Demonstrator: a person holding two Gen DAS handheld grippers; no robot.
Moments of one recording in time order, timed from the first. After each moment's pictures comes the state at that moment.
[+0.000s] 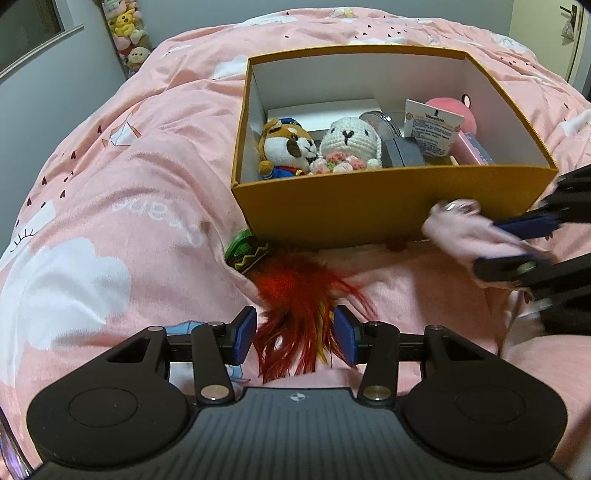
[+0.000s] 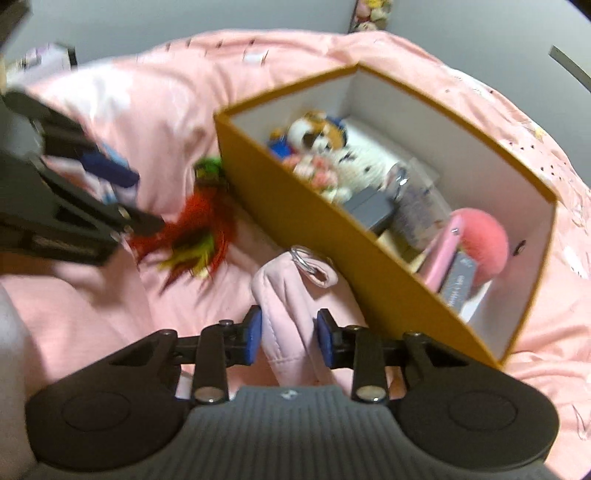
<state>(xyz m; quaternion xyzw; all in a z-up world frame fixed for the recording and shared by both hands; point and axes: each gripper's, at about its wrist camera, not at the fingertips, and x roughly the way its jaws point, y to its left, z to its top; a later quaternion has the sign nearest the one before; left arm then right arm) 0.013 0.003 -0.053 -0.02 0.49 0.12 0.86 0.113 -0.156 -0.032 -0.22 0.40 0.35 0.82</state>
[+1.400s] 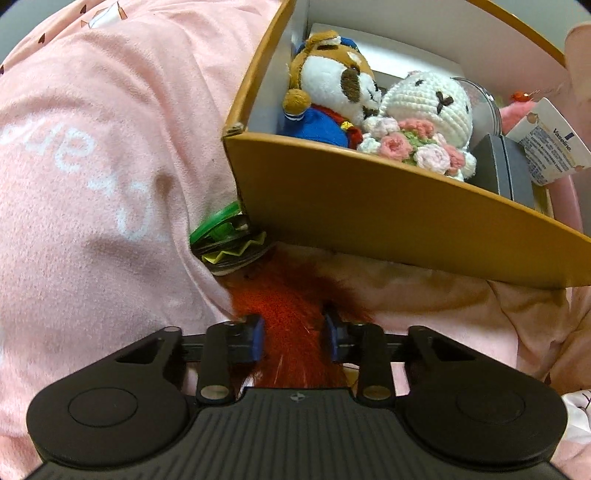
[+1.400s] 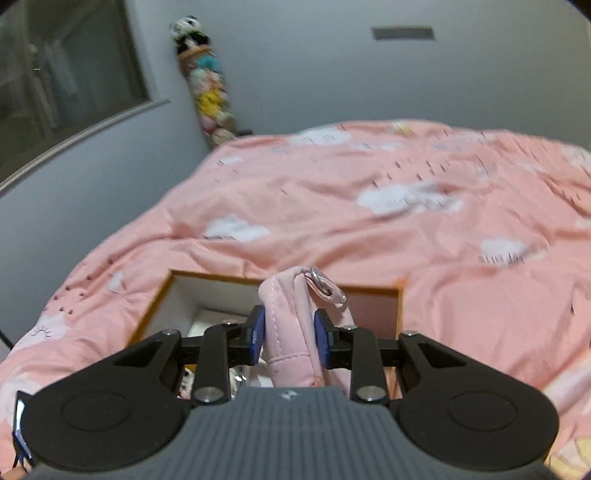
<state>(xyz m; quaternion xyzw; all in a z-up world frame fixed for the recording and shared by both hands) 0.078 0.059 -0.130 -0.18 0.56 0.14 0.79 0.251 -0.224 0.040 0.06 0.34 0.20 0.92</state>
